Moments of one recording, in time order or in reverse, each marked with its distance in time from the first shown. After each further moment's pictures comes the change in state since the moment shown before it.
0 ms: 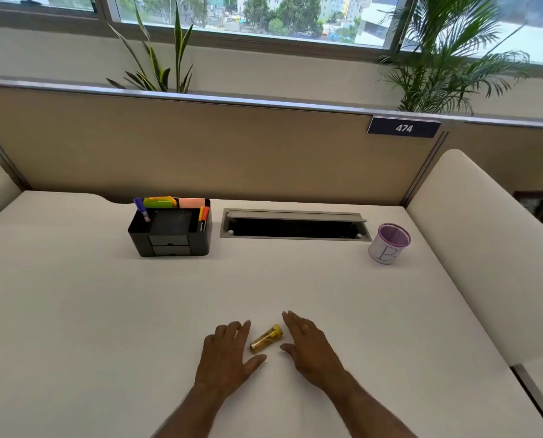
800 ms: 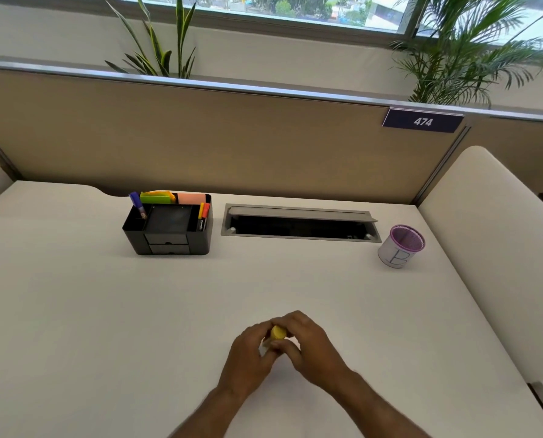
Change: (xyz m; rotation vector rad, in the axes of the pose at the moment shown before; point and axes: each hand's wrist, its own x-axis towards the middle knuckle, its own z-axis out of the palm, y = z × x) left_hand 0.022 0.039 -0.012 -0.786 0.224 0.091; right_hand 0.019 -0.028 -0.039 0.352 0.214 -0.230
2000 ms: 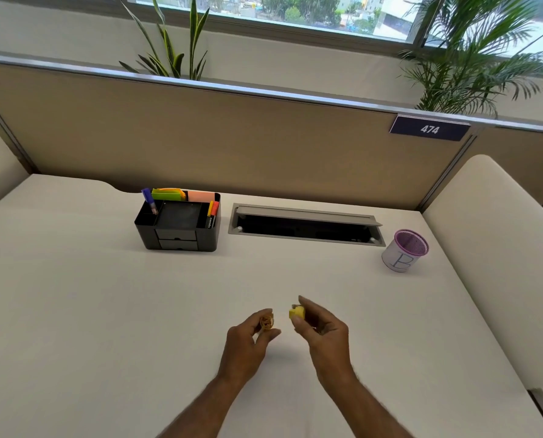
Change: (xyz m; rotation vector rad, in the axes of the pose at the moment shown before) left_hand 0.002 -0.004 -0.009 -0.169 0.126 -0.156; right_hand -0.005 -0.022 -0.001 0.826 0.465 0.479
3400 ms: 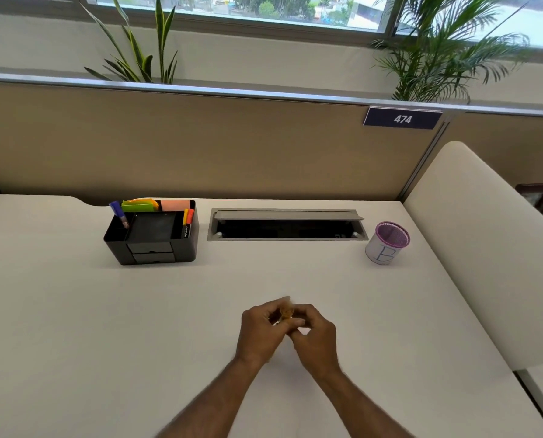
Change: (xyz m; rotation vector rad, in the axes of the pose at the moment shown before) left_hand 0.039 0.041 0.047 -0.184 -0.113 -0.028; right_hand 0.024 0.017 -0.016 -0.514 0.039 -0.166
